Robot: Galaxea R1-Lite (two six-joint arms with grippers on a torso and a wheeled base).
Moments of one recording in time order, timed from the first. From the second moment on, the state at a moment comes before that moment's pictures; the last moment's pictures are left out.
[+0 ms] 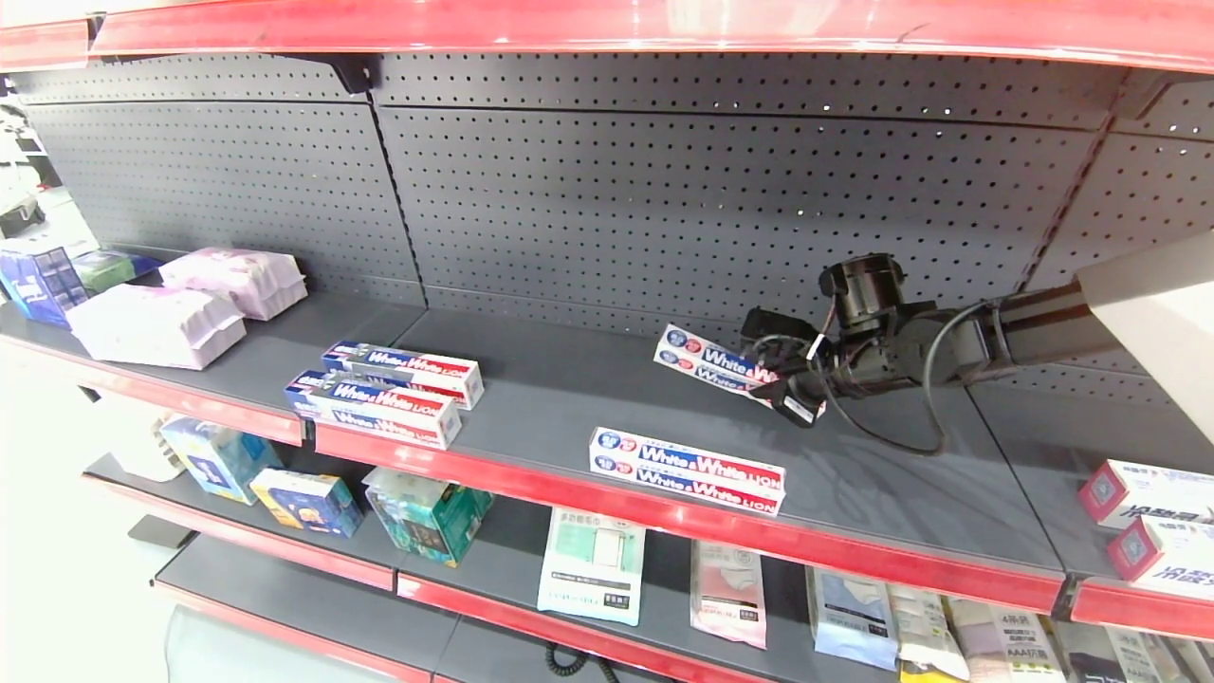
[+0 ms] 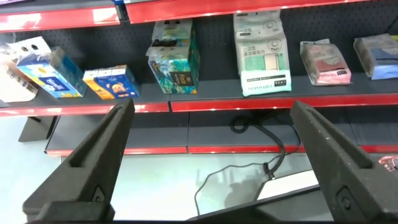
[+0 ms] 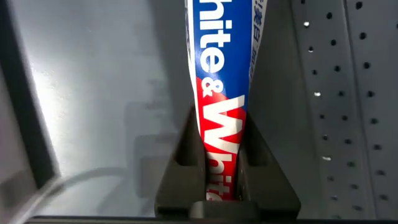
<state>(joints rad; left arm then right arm) -0.22 0.10 -0.24 0.43 0.04 0.12 0.24 2.19 -1.45 -0.01 0.19 -0.90</state>
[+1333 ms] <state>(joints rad) -0.22 0.10 -0.24 0.43 0.04 0.12 0.24 2.19 -1.39 -0.02 0.15 -1.00</state>
